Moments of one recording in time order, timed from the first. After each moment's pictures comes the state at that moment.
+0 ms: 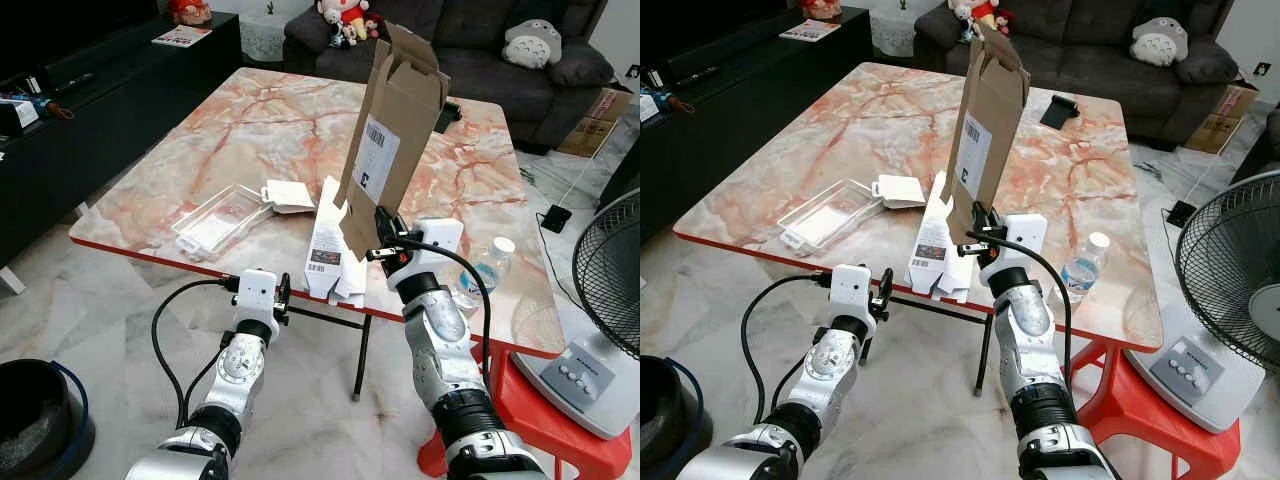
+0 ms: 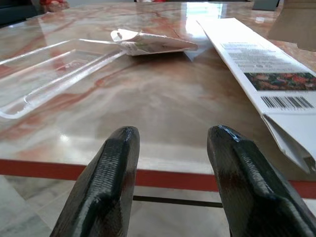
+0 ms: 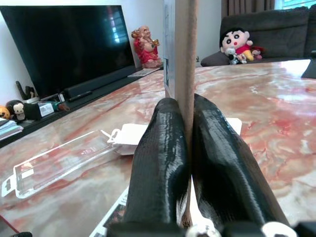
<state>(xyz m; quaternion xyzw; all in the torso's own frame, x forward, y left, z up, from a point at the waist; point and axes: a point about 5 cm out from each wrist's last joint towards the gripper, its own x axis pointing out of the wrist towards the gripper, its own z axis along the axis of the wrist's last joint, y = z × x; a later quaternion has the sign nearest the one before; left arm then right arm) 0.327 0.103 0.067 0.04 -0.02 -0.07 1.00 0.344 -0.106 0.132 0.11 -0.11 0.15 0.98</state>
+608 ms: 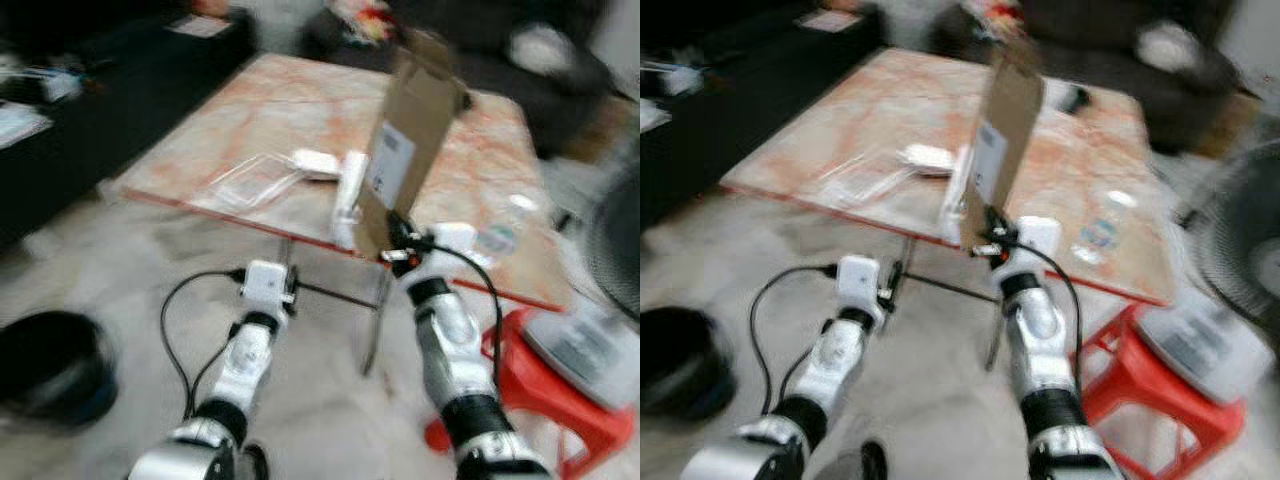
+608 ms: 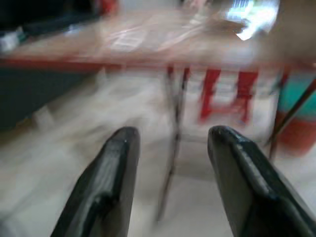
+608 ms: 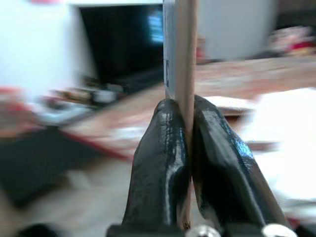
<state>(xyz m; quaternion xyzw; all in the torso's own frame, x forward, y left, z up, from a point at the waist) 0.323 0.110 0.062 0.04 -0.02 -0.06 1.00 0.345 -0.098 0.136 0.12 -0.11 0.16 0.97</state>
